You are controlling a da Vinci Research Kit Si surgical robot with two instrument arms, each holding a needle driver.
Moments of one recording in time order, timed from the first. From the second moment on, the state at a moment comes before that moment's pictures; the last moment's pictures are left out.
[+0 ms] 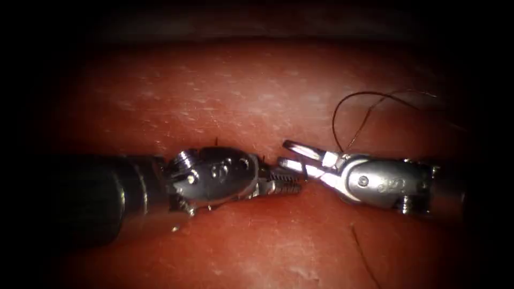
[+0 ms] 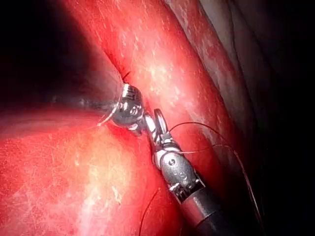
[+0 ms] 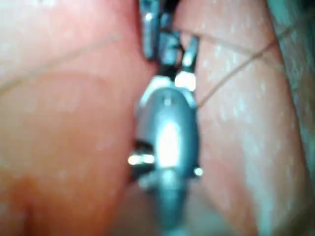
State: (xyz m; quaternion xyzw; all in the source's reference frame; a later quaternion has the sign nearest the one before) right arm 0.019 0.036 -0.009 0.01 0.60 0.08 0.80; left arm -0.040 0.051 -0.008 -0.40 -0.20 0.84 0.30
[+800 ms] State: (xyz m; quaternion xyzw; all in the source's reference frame) right arm 0.019 0.035 -0.008 0.10 0.57 0.13 0.80; left arm -0.040 0.051 -0.008 -0.40 -0.20 0.84 0.30
